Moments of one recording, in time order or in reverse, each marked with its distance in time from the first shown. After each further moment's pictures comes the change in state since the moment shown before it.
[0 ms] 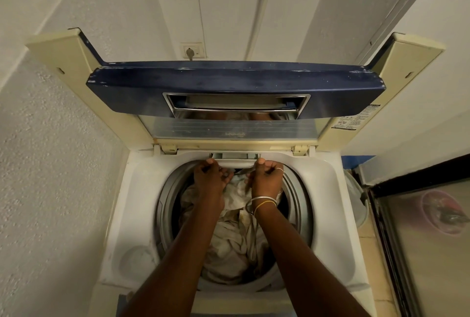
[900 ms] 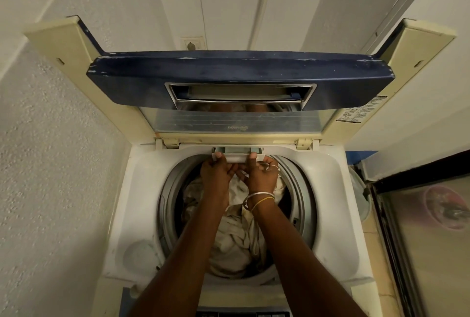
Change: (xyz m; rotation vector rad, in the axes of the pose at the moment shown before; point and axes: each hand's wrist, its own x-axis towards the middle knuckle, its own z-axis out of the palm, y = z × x) left_hand 0.003 -0.013 -0.004 0.017 -0.125 0.054; right_hand -0.010 0.009 0.014 0.262 -0.093 0.189
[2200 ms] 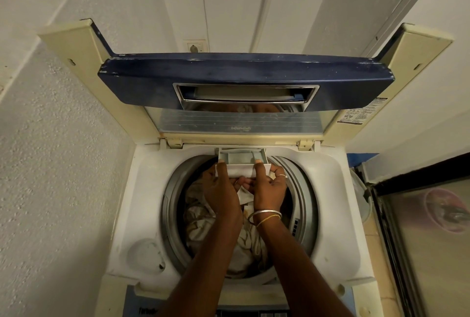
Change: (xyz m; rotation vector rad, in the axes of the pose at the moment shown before) left_hand -0.047 -0.007 0.002 -0.019 0.245 0.117; right_hand -0.030 -0.007 -0.020 -0.161 0.021 -0.101
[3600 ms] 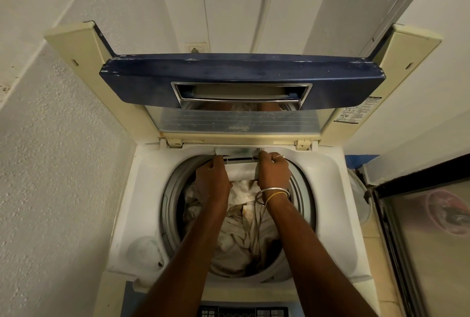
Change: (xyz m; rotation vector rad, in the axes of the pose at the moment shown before) left_hand 0.016 0.033 0.001 0.522 -0.040 0.073; right_hand 0.017 -0.055 0.003 -0.485 -0.043 -0.083
